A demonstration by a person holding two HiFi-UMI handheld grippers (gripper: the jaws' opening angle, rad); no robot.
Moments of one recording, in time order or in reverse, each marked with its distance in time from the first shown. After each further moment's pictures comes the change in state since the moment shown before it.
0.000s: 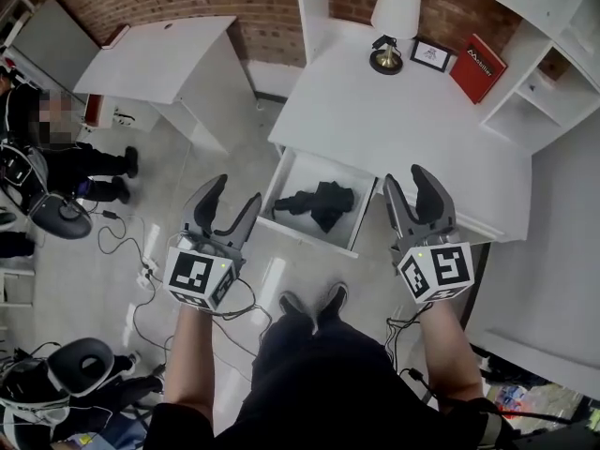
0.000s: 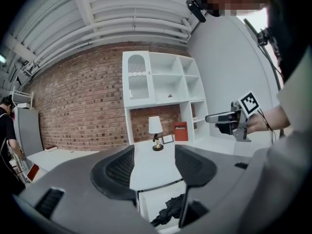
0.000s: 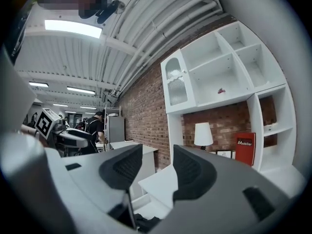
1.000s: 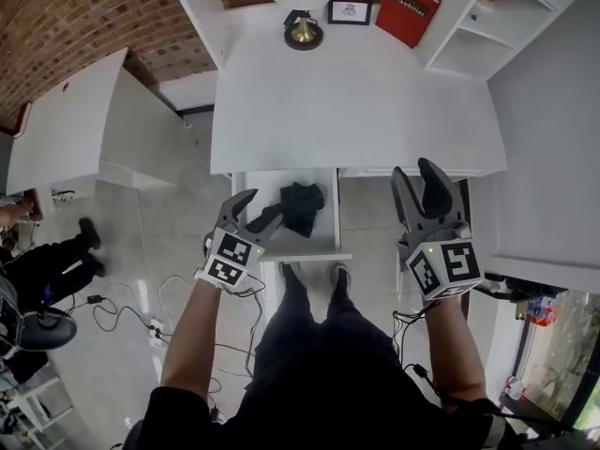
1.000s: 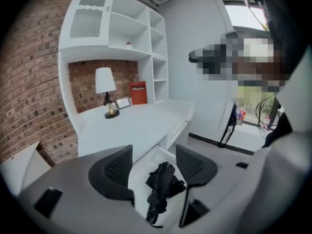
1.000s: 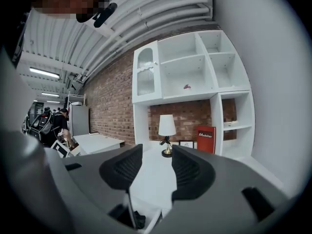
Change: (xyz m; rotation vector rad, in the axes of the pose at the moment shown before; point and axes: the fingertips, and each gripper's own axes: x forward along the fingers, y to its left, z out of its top) left arm 0.178 -0.053 -0.169 0.213 0.363 -0.606; right arm -0.001 -0.082 -0.026 0.052 0.112 -0.416
